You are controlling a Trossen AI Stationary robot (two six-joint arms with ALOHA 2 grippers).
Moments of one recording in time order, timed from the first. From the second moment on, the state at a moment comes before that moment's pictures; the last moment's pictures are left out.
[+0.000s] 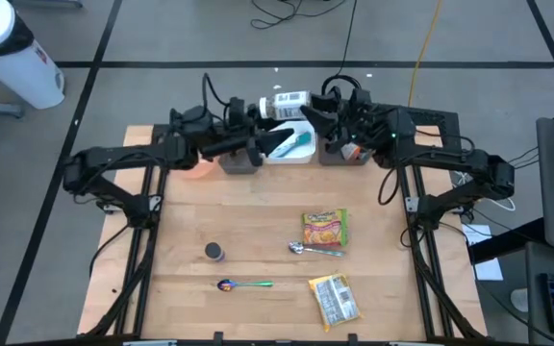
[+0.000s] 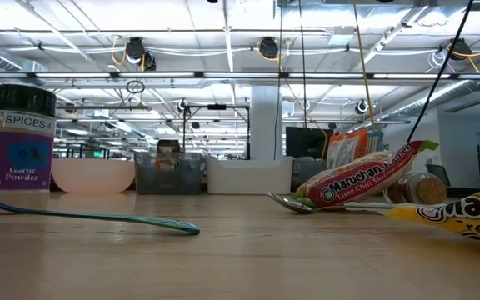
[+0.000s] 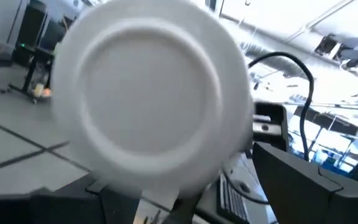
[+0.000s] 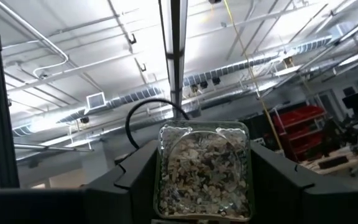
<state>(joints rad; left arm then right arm) 0.20 1.43 1.30 0.41 0.05 -0.42 -0.31 1.36 1.14 0.82 -0.10 0.42</state>
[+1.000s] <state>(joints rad) 0.23 1.44 1.30 0.58 -0.08 -0.34 -0.29 1.45 1.14 0.93 -0.10 0.50</state>
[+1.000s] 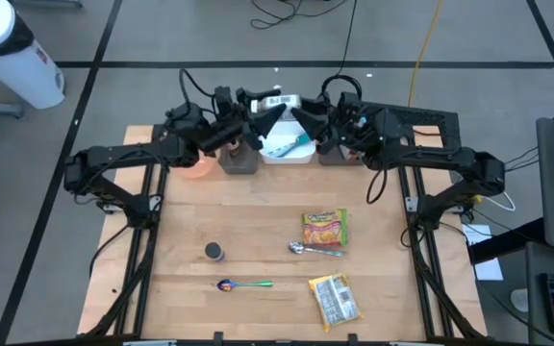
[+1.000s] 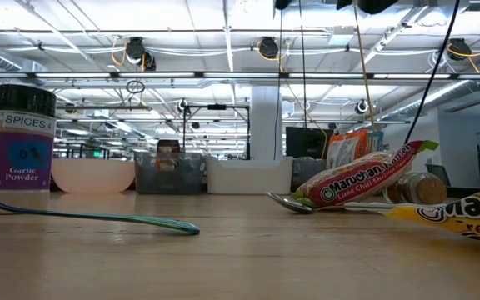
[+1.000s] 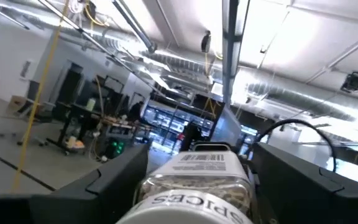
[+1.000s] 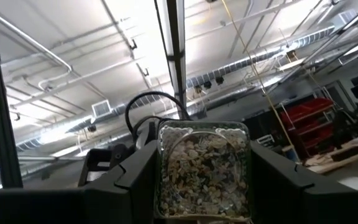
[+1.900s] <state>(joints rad) 0.23 1.44 1.30 0.54 -0.07 -0.35 -0.31 1.46 1.14 1.00 -0.10 0.50</state>
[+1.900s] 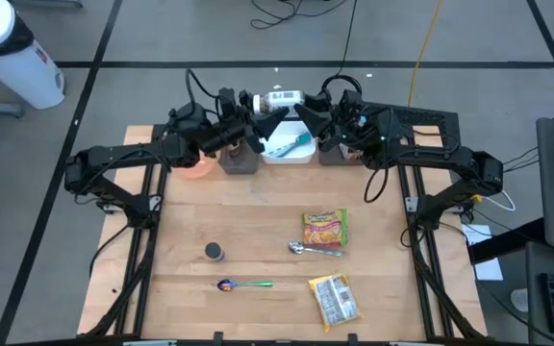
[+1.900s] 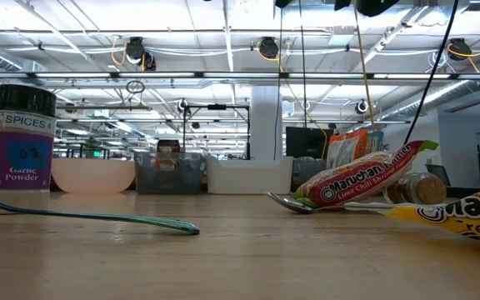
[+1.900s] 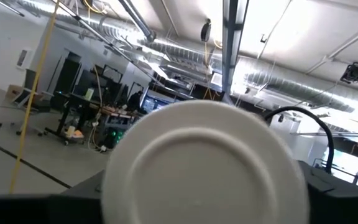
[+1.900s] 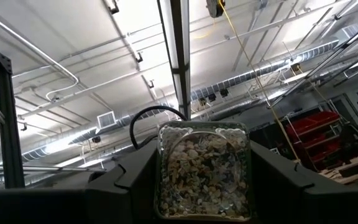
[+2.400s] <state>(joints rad) 0.26 1.44 1.30 0.54 0.02 -0.36 -0.31 1.46 1.14 1.00 -0.12 0.50</state>
